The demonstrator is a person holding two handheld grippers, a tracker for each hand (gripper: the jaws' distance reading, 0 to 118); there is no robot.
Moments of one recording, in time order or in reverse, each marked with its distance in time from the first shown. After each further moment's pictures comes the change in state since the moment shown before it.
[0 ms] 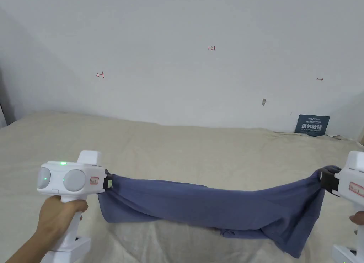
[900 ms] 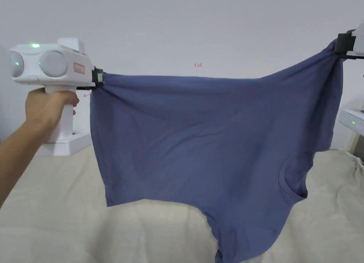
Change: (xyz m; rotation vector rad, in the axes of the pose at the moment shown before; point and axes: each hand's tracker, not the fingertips) left arm 0.033 0.241 0.105 0.388 -0.007 -0.005; right arm -0.022 0.269 0.048 0.374 -0.060 0.072
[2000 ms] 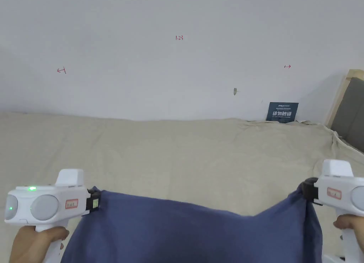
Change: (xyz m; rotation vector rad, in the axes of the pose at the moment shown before) left arm 0.011 -0.276 -0.004 -0.407 -0.132 0.046; right arm 0.038 -0.285 0.047 -0.528 0.007 -0.038
